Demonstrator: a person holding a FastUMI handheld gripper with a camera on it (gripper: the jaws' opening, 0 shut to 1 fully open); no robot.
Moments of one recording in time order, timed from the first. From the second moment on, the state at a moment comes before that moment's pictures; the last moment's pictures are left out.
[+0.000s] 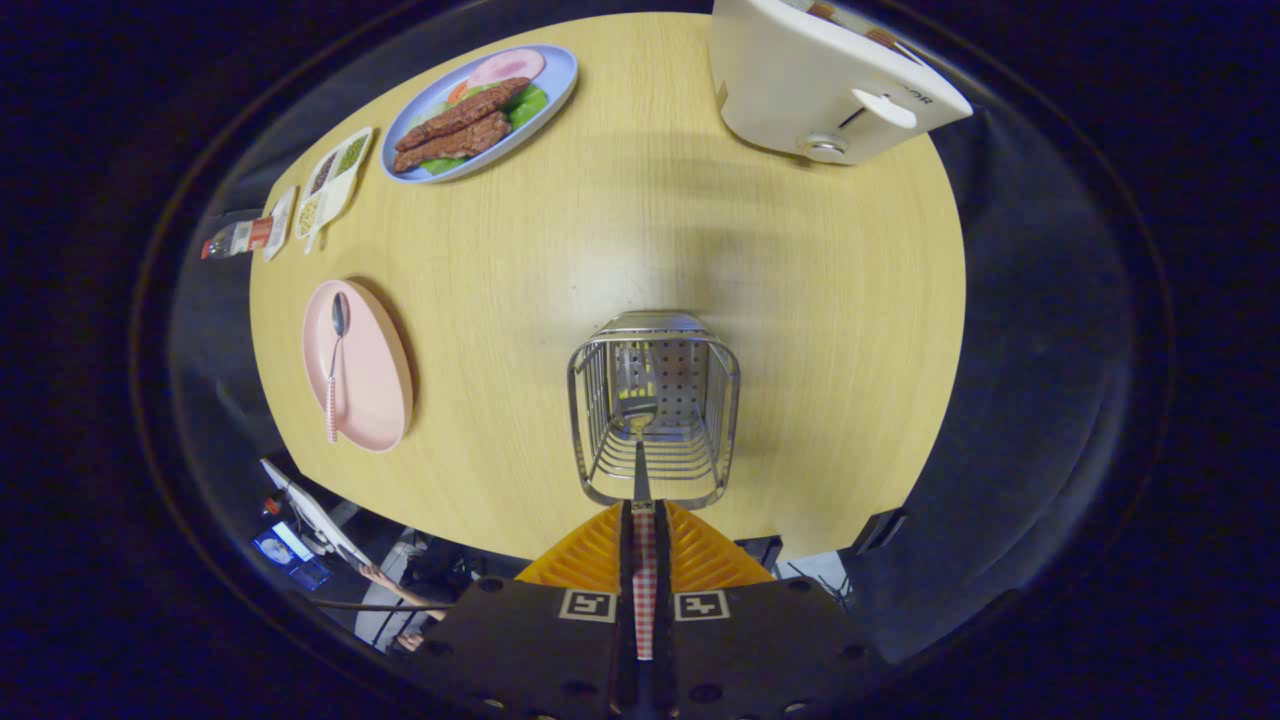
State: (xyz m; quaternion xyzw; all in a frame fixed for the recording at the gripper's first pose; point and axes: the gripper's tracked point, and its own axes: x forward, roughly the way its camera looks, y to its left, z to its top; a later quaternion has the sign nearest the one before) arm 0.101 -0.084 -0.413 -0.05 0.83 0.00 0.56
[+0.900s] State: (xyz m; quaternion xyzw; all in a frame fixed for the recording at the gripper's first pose) arm 0.119 -0.059 -0.402 -0.07 0.71 0.02 0.70
